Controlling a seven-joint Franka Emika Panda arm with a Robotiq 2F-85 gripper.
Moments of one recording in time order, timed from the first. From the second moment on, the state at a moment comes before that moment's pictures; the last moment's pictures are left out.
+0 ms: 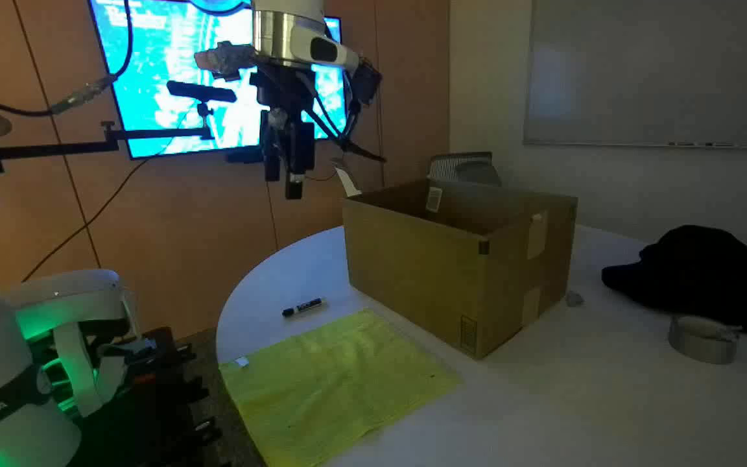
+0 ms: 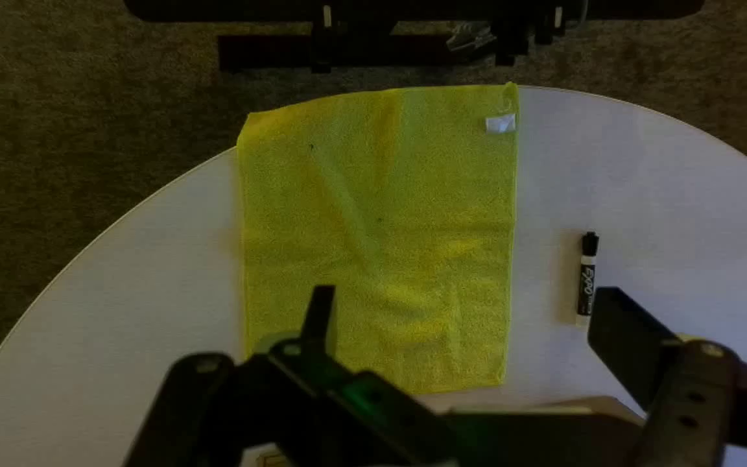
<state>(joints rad) -0.02 -0.40 -0.18 -2.33 0.02 1.79 -0.20</state>
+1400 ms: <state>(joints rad) 0.14 0.00 0.13 -2.47 0.08 2.30 0.03</state>
